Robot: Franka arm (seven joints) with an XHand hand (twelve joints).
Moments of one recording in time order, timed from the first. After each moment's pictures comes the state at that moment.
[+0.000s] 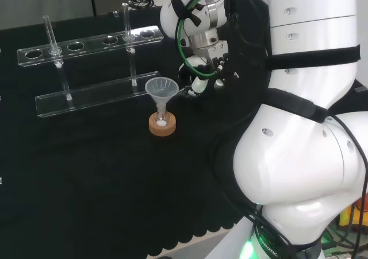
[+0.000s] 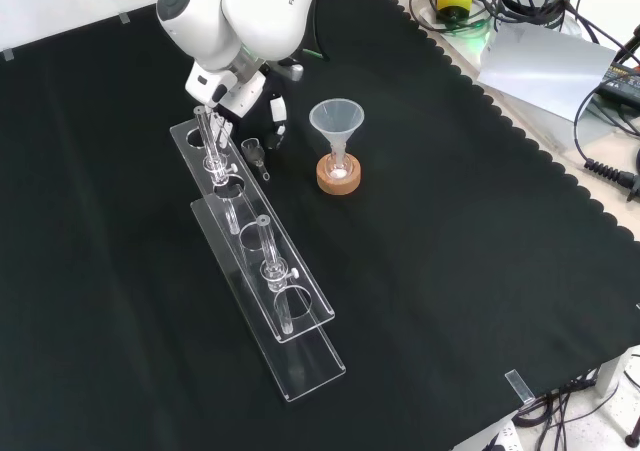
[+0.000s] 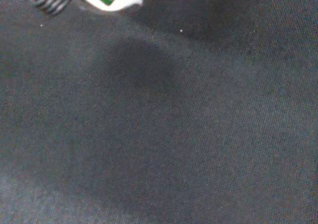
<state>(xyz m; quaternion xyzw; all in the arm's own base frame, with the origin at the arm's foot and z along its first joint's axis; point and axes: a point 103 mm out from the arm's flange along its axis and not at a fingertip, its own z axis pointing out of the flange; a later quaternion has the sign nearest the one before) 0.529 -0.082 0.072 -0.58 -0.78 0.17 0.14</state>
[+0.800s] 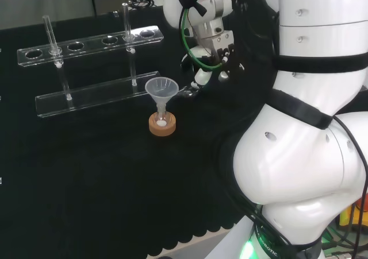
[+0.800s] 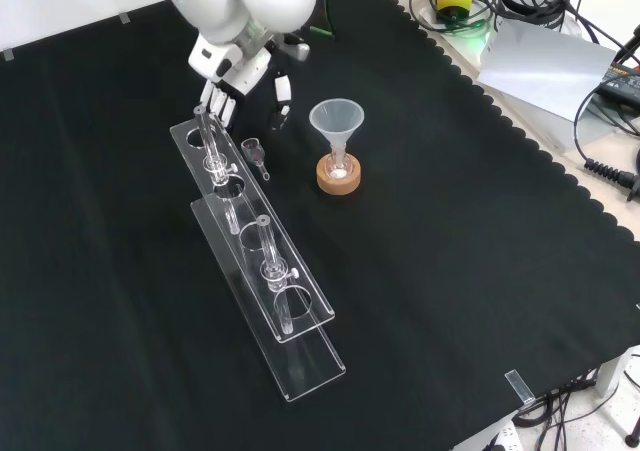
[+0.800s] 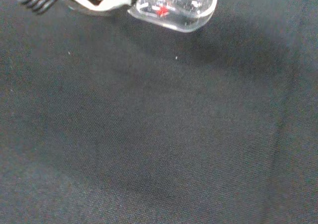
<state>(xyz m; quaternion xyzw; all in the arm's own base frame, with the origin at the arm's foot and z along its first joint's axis) 0.513 -0.086 0.117 -0.59 -0.78 0.17 0.12</state>
